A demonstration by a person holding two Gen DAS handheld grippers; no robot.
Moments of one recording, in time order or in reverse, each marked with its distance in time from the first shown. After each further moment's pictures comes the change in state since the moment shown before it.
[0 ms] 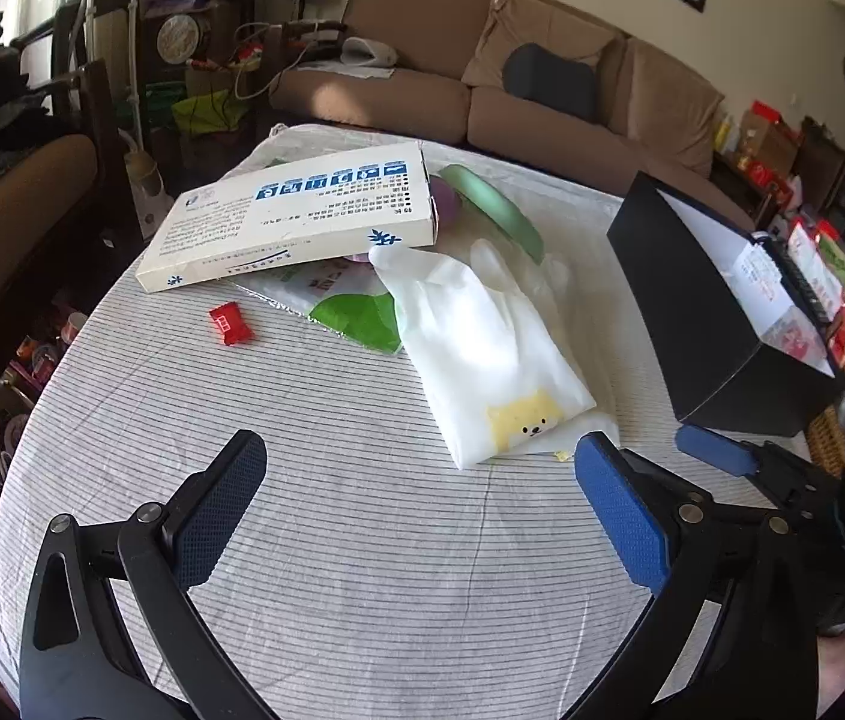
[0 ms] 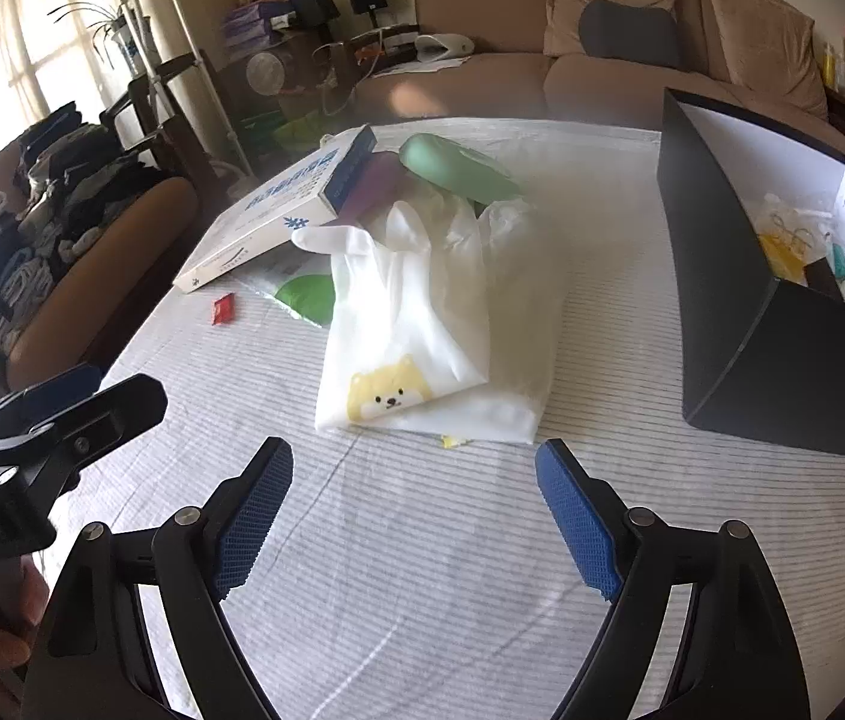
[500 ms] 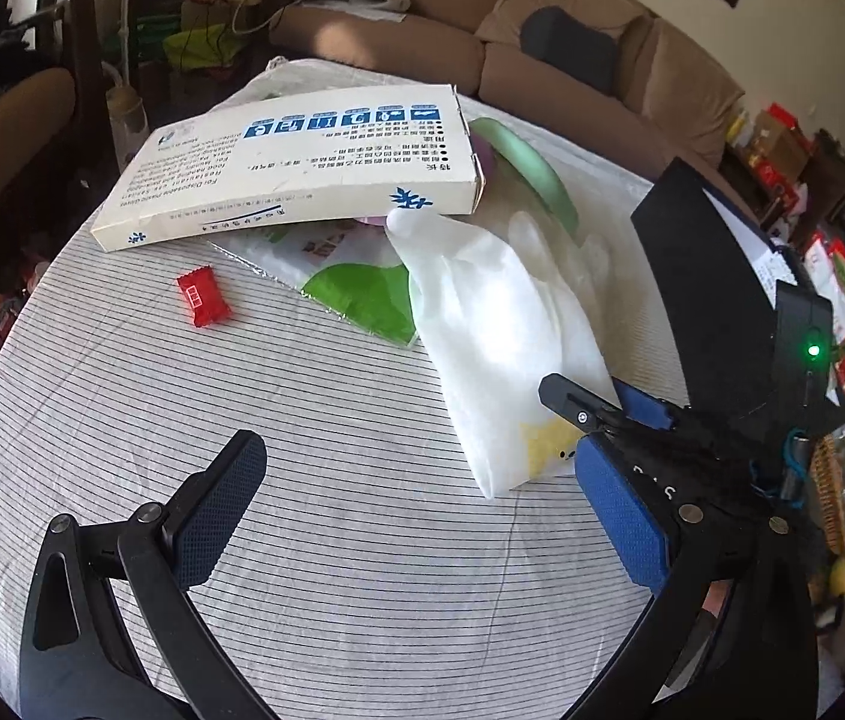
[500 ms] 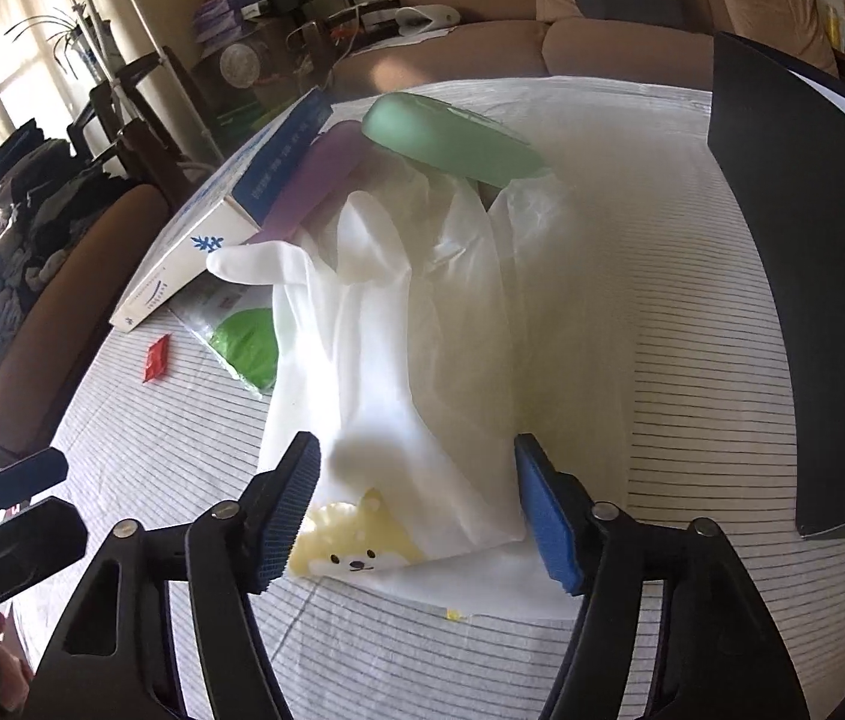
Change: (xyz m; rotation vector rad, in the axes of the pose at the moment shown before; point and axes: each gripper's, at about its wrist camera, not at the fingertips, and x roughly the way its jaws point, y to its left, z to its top) left arm 0.053 0.025 0.016 -0.080 0.134 -0.056; right arm 0.091 -0.019 0.037 0.048 0.043 0.010
